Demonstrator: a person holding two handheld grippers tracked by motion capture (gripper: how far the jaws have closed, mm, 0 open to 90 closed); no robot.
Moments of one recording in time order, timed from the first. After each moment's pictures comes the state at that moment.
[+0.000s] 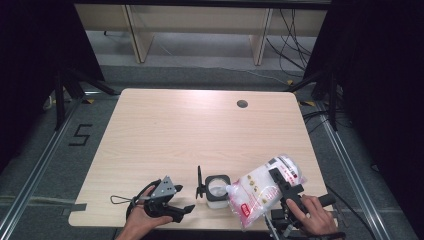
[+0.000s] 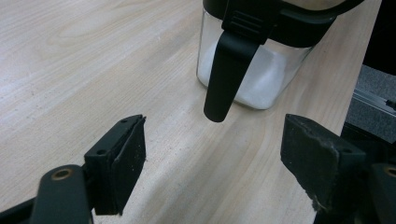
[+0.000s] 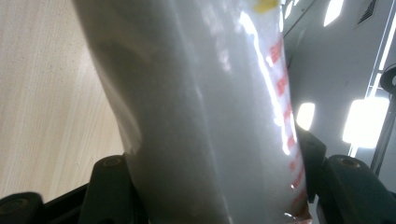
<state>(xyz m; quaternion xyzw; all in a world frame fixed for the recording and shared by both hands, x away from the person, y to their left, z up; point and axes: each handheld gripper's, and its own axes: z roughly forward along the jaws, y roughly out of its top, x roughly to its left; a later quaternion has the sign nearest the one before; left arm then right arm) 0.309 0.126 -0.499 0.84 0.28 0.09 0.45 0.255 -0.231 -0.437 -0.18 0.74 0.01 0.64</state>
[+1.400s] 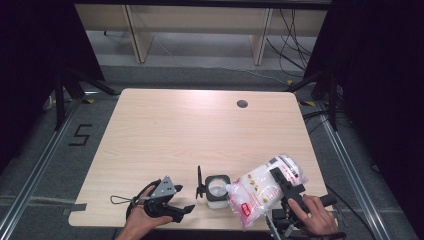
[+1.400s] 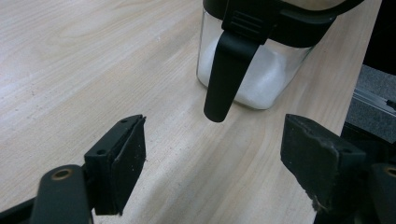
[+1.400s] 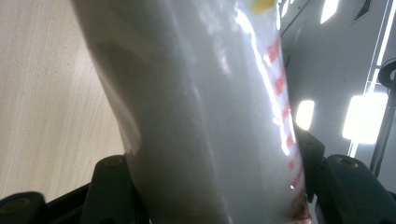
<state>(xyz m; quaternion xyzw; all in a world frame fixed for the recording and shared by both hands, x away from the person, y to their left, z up) 0.309 0.126 -0.499 0.84 0.28 0.09 0.45 0.255 -0.233 -0.434 -0.18 0.74 0.03 0.65</state>
